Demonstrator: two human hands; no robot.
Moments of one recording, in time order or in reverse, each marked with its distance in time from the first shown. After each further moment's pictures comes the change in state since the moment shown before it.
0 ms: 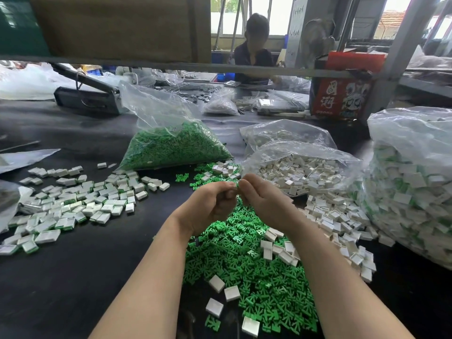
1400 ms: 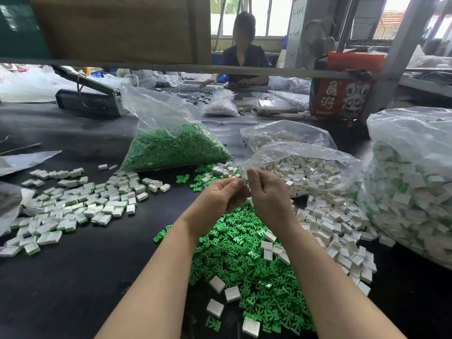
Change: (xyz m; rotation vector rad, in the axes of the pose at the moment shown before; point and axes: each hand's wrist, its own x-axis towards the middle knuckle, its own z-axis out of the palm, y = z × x) left_hand -0.004 0.005 0.020 0.095 0.064 0.202; right_hand 0.007 0.006 0.015 0.135 0.420 -0.007
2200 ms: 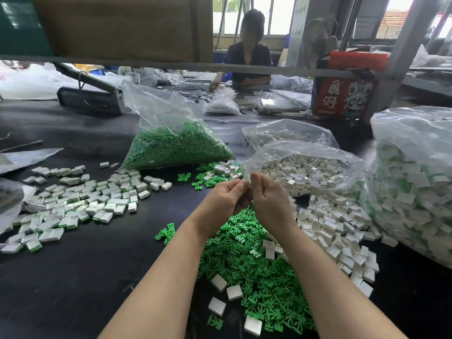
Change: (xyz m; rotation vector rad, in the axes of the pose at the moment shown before) left_hand 0.002 -0.007 0.008 0.029 0.002 0.010; right_hand -0.006 0.008 0.006 -0.048 0.008 0.082
